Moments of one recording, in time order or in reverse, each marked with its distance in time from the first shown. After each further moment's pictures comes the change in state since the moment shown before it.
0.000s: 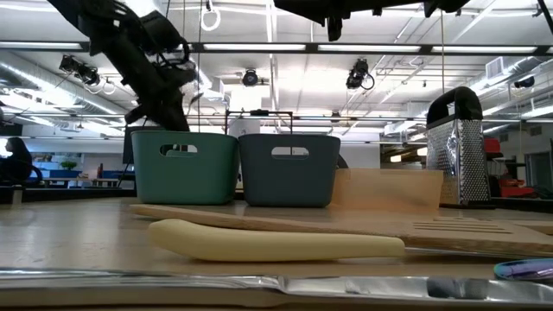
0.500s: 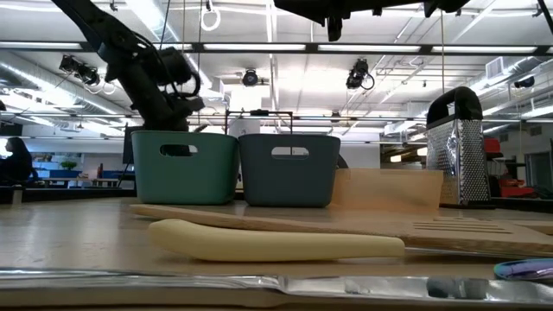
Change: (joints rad) left arm 0.111 0.216 0.000 0.064 0.144 -0.013; right arm 0.000 0.000 0.000 0.000 0.000 0.008
